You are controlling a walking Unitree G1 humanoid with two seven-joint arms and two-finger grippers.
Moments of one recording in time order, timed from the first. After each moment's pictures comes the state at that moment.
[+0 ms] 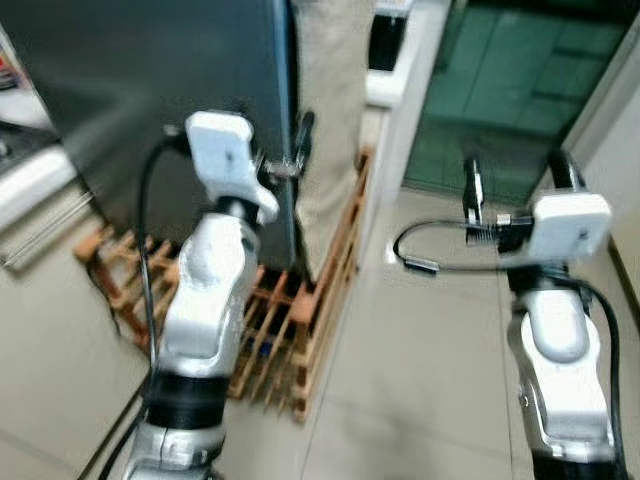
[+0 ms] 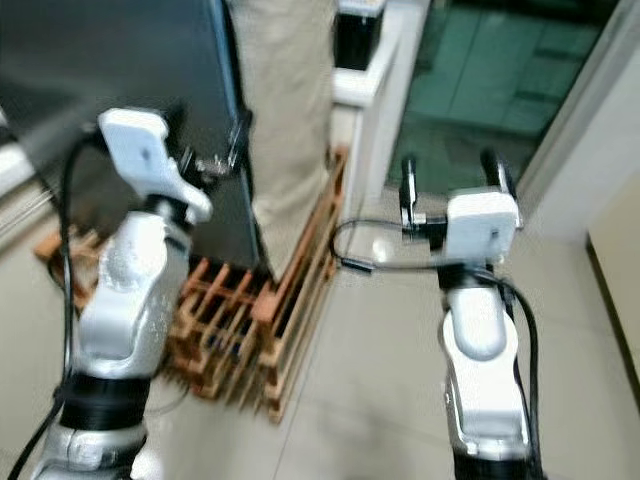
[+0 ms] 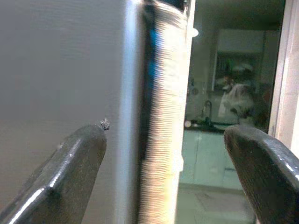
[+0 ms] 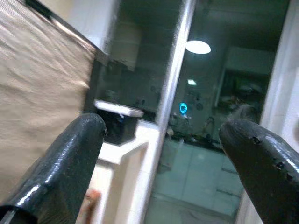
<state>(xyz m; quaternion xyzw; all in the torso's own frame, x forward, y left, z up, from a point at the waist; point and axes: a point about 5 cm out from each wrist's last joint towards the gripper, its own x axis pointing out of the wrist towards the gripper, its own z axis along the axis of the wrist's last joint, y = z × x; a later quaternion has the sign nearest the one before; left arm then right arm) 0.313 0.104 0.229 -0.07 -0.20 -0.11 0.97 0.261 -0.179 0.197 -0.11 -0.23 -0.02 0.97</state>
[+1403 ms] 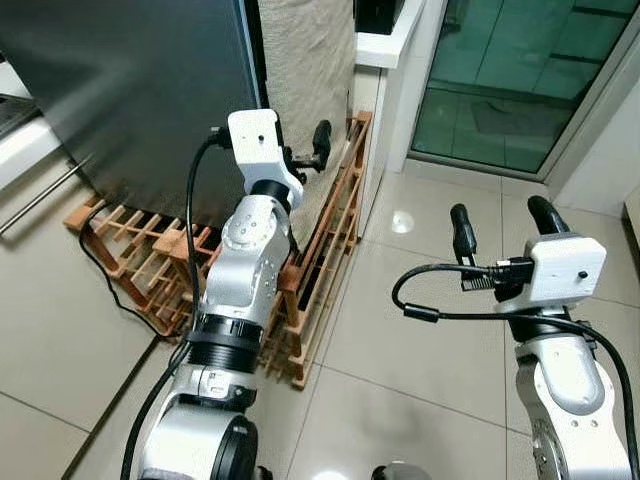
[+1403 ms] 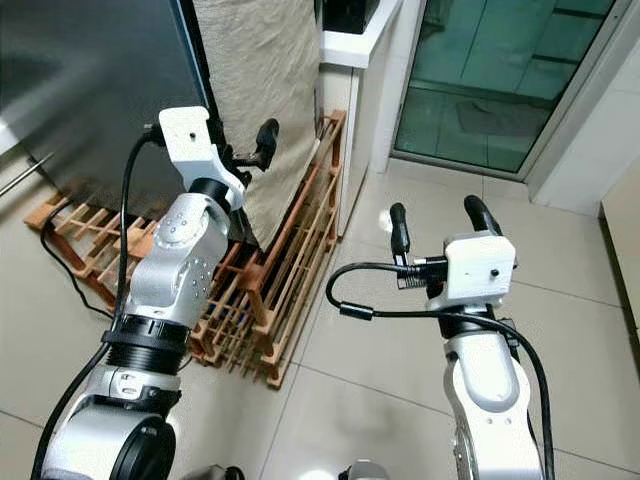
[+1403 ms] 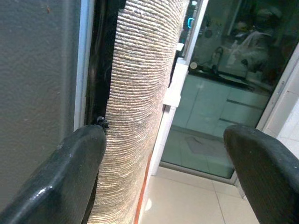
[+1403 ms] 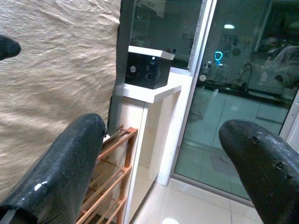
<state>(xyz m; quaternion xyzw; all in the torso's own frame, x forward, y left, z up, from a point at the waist) 0.361 0.083 0.212 -0.12 -0.09 -0.09 0.98 0.226 -0.172 0.174 -0.08 -0.15 0.03 0.98</state>
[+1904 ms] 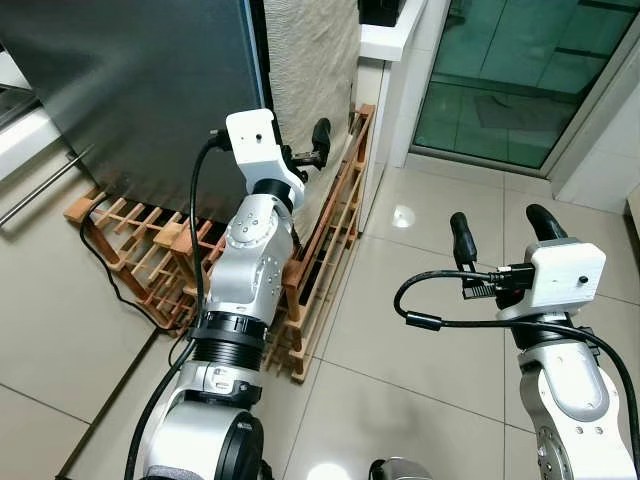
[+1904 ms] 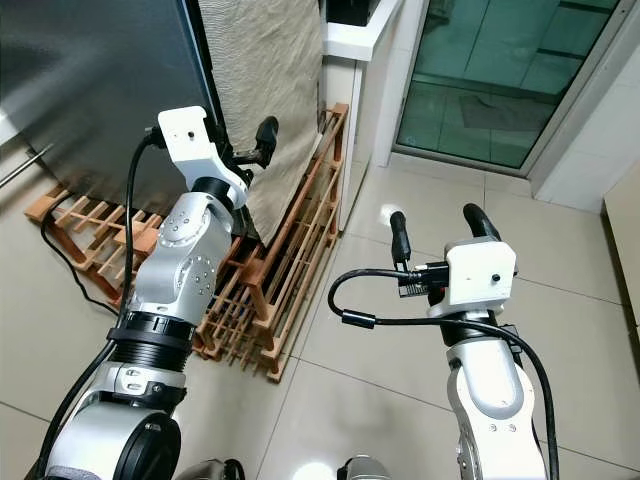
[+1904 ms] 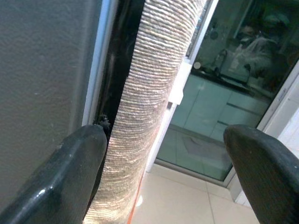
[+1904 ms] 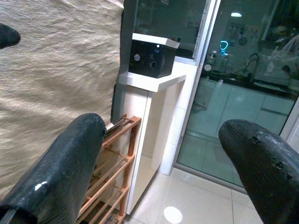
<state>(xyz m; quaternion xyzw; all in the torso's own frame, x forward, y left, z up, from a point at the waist) 0.364 0.077 0.209 -0.16 -0.08 -0.09 0.98 0.226 -0.174 0.171 -0.08 -0.13 0.03 0.99</state>
